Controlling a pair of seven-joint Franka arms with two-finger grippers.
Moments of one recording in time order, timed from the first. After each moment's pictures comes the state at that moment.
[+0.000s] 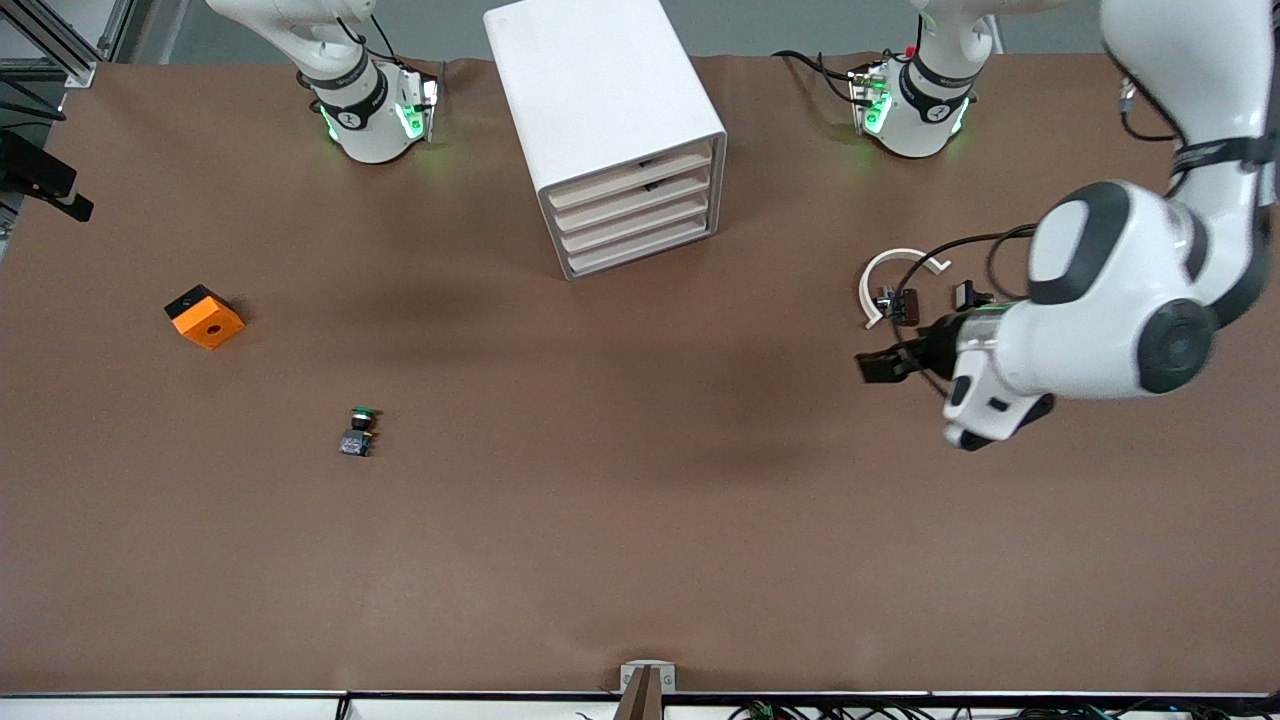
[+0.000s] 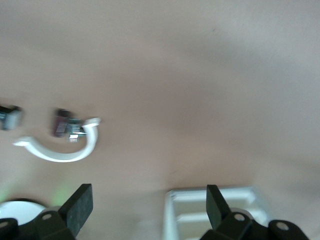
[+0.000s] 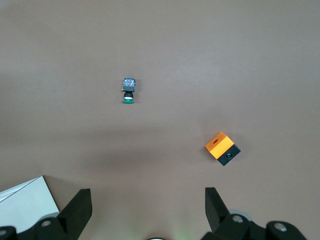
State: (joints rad) left arm 0.11 0.39 -0.34 -1.43 -0.19 1.49 -0.53; right arm -0.06 -0.09 -0.06 -1.54 0.03 1.44 -0.06
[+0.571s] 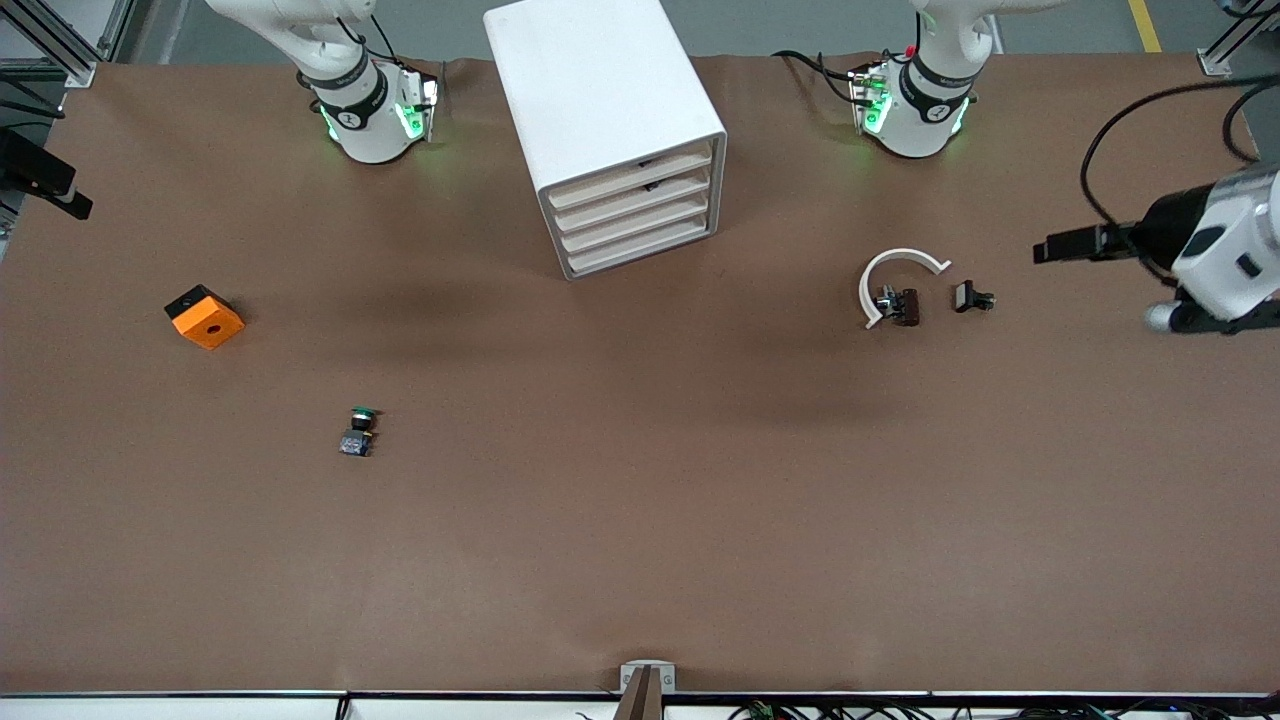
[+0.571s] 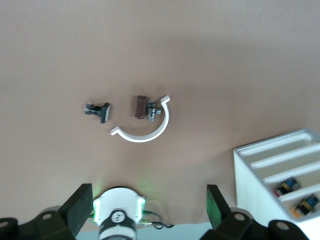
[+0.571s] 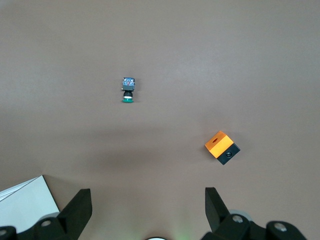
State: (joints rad) left arm 0.03 0.07 0.01 -1.56 -0.17 1.30 -0.05; right arm -0.06 -0.09 -0.06 -1.54 0.03 1.44 -0.07
